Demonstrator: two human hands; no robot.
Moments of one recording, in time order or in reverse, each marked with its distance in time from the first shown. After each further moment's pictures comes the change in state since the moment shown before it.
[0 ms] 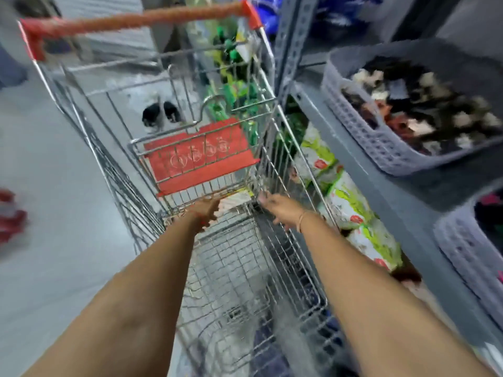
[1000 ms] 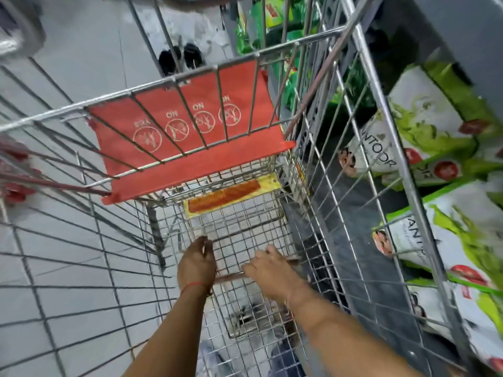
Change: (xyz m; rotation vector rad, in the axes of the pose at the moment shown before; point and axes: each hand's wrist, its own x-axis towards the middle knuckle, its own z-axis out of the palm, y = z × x) left_hand 0.126 -0.121 0.093 0.095 0.511 -0.142; right_hand 0.144 0.115 0.131 -0.872 -0.203 -0.740
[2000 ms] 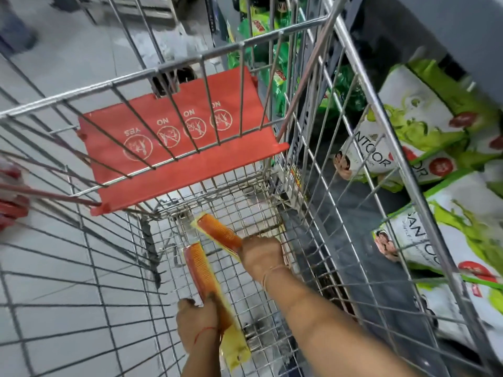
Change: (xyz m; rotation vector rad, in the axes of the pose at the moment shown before) left_hand -0.038 -0.038 0.030 -0.216 0.048 -0.515; right_hand 0.060 0.009 -0.007 0.000 0.147 0.453
